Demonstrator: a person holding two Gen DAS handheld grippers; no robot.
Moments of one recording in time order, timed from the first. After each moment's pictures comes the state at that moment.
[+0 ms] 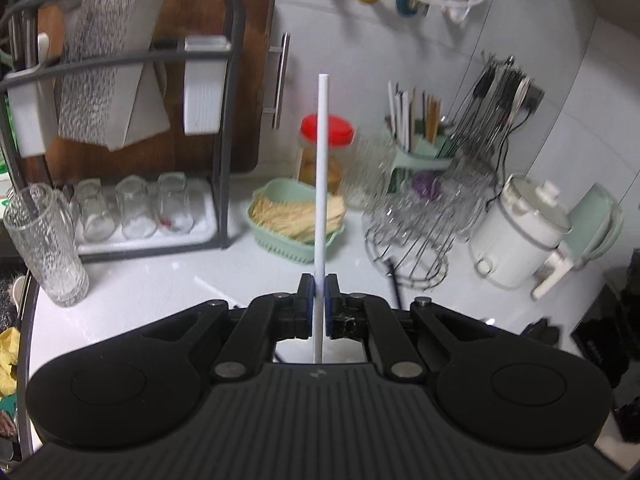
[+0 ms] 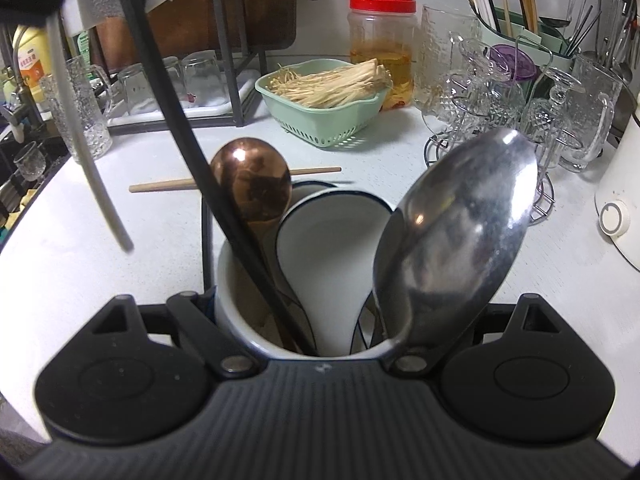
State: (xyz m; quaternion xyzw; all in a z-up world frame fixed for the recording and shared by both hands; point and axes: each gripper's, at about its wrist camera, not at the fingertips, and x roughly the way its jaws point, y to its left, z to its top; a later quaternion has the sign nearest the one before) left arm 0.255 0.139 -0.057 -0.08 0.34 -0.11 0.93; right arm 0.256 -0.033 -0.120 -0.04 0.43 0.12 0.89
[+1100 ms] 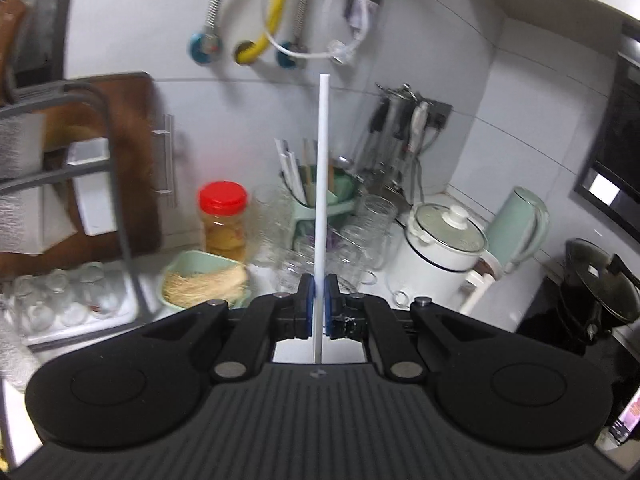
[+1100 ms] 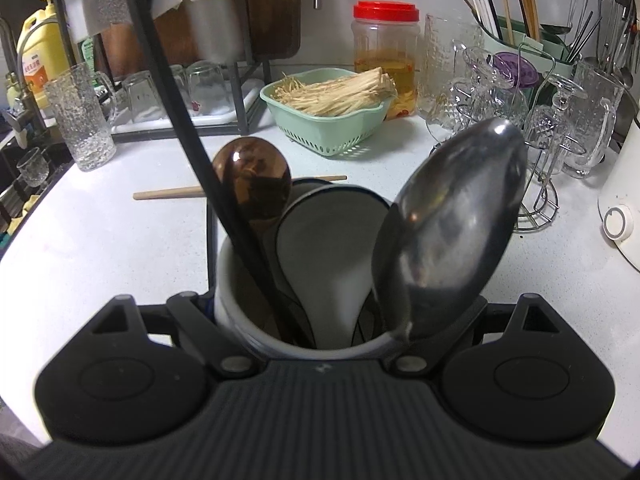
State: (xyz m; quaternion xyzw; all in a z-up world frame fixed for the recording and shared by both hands) left arm 0.257 0.074 0.016 -0.04 0.29 -0.23 0.93; right arm 0.252 -0.032 -0.121 -0.03 0.42 0.13 0.90
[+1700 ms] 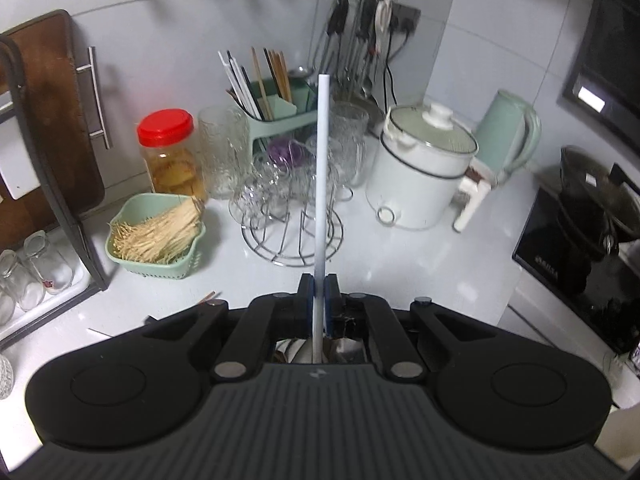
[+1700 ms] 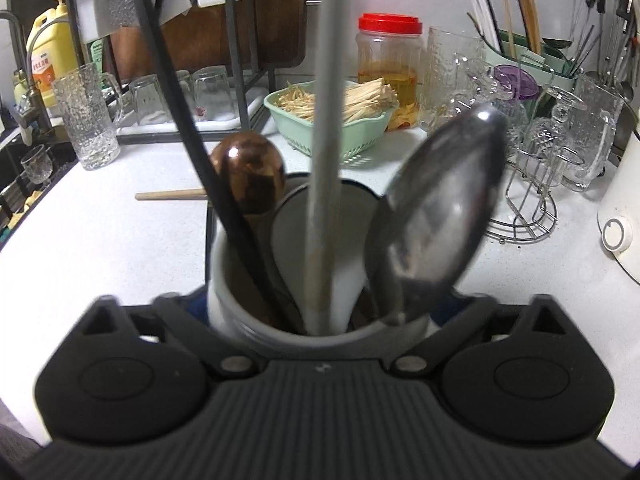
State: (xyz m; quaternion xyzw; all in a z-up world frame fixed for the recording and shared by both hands) left arm 0.288 0.019 -0.058 0.03 0.38 -0.27 0.88; right arm 0.247 -0.037 -0.123 -0.04 0.39 0.13 0.91
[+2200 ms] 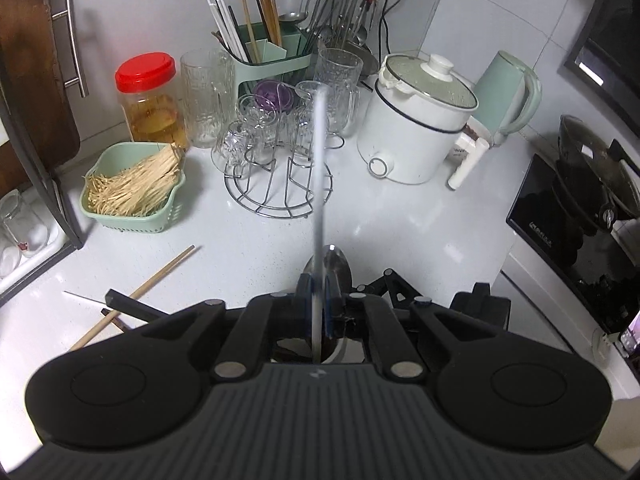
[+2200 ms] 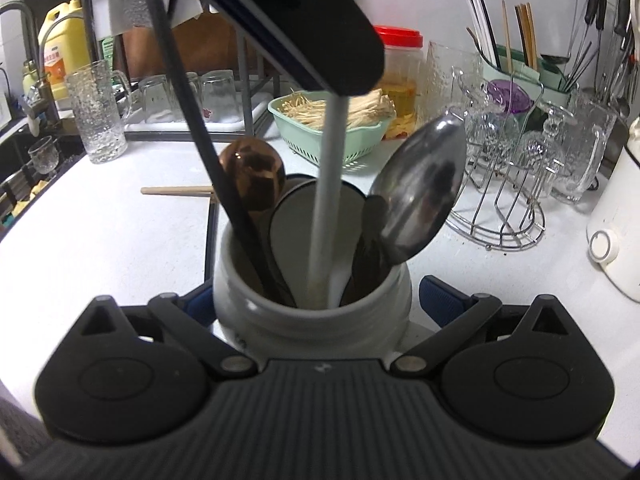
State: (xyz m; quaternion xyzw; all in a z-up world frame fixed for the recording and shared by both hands) left arm 0.299 0.013 -0.083 0.03 0.44 -0.28 0.85; right arm 0.233 -0.042 -0.115 -0.06 0.38 0.14 0.91
